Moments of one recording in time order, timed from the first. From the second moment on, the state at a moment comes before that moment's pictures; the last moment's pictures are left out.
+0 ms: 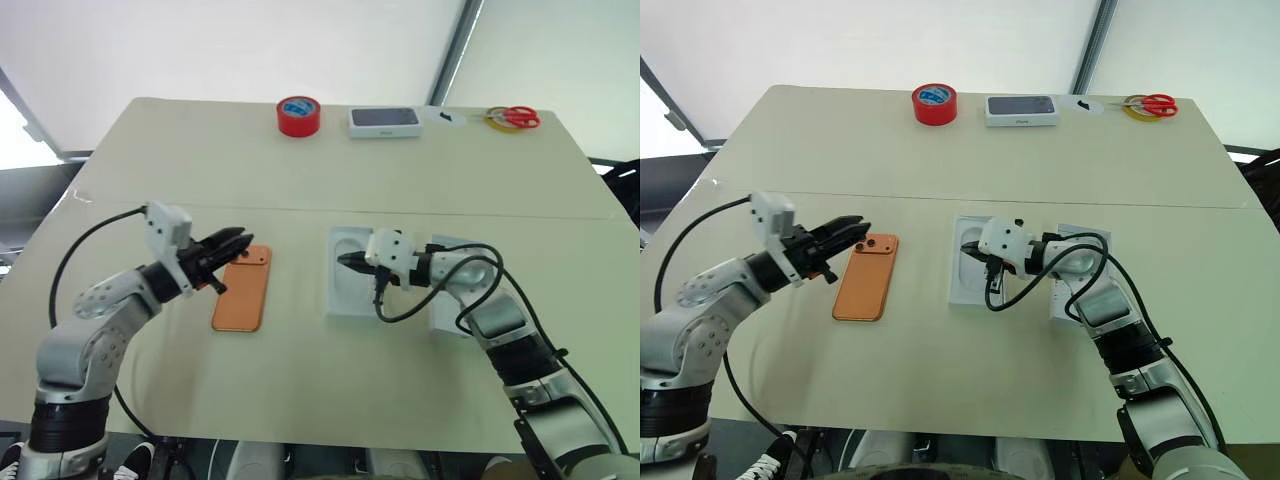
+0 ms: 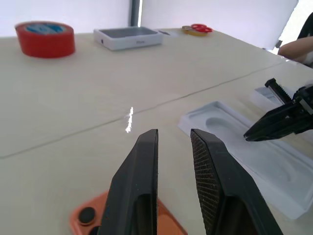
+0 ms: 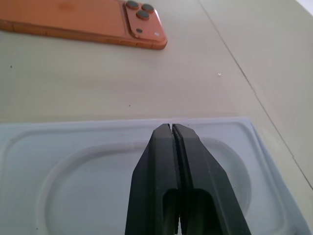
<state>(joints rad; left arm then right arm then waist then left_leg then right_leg) -0.13 0.59 0.26 -0.30 -0.61 0.43 -0.72 -0.50 -0.51 0.29 0.08 -0.01 0.06 0.94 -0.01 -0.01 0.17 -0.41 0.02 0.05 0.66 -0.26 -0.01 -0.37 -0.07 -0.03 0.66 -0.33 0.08</state>
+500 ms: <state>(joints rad) -0.02 0.63 0.32 -0.22 -0.56 0.26 -0.81 -0.52 -0.55 0.34 0.11 -0.09 0.02 0.98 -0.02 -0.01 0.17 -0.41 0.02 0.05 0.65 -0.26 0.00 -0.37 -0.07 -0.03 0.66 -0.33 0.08</state>
